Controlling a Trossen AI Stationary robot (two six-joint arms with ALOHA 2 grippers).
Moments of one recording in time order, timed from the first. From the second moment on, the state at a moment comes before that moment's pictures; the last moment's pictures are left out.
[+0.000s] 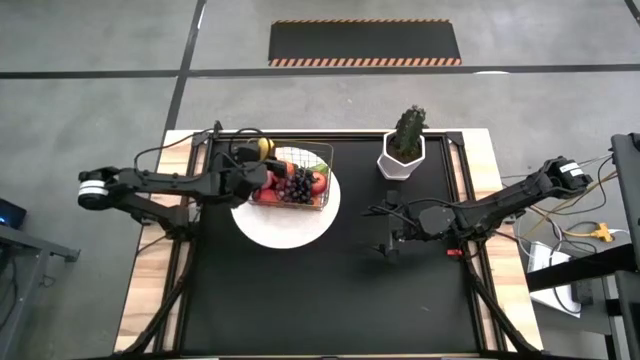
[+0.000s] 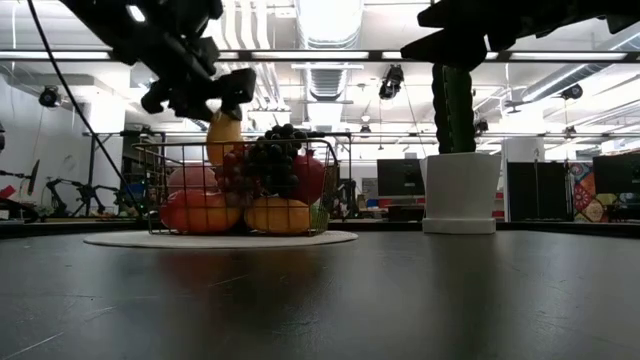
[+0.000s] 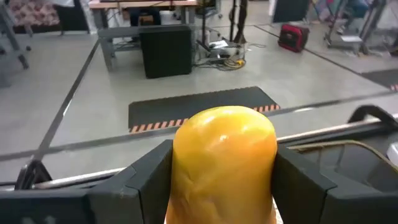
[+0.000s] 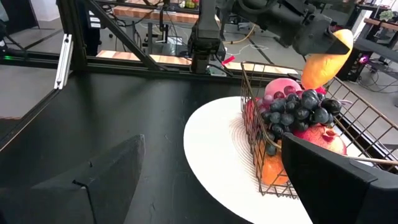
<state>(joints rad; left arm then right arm) 0.18 1.20 0.68 0.07 -1.06 -0.49 0.29 1.15 0.55 0.37 0.32 -0.03</state>
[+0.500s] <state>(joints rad) 0.20 1.21 0.63 0.13 -1.20 -0.60 0.29 1.15 0.55 0.37 0.32 -0.04</state>
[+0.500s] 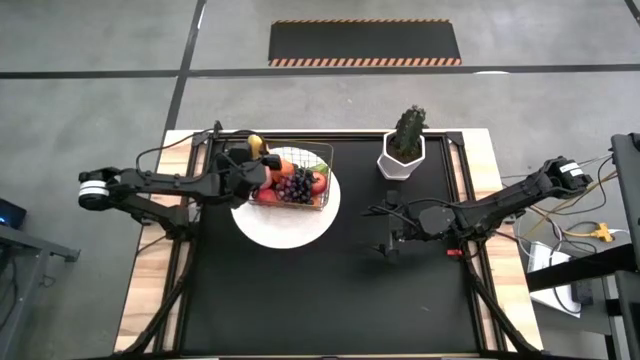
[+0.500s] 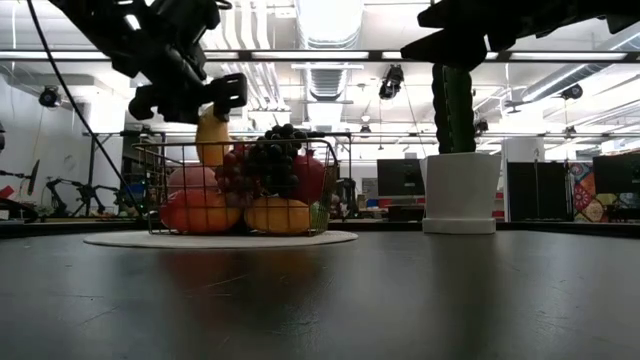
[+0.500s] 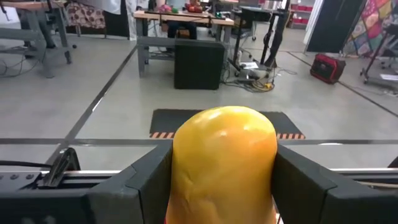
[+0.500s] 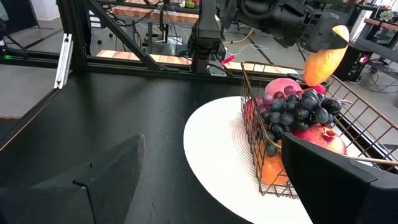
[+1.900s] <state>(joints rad) 0.12 1.28 0.63 0.34 -1.25 -0.37 0.29 1.15 0.55 0.34 0.32 -0.08</state>
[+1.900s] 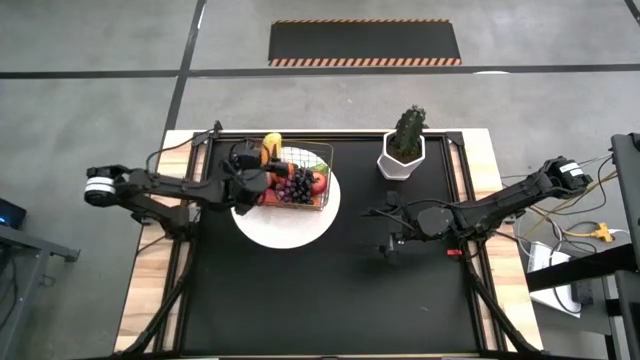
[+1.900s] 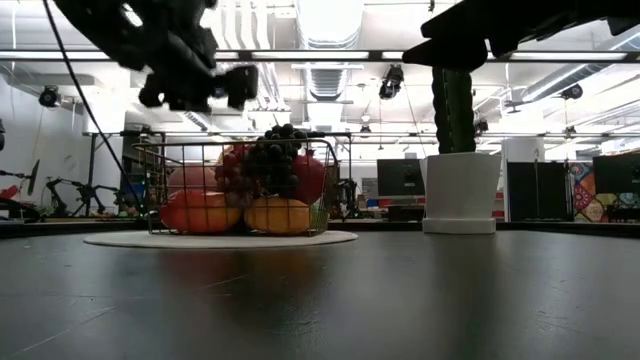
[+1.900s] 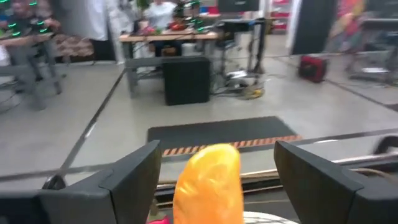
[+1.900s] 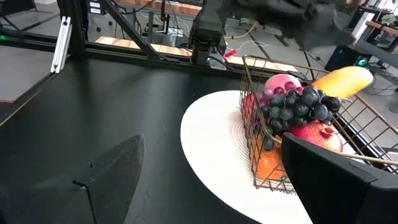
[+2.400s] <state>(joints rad) -0.54 0.93 0.55 0.15 -0.39 0.22 0.29 1.15 0.36 0.63 0.31 -0.27</state>
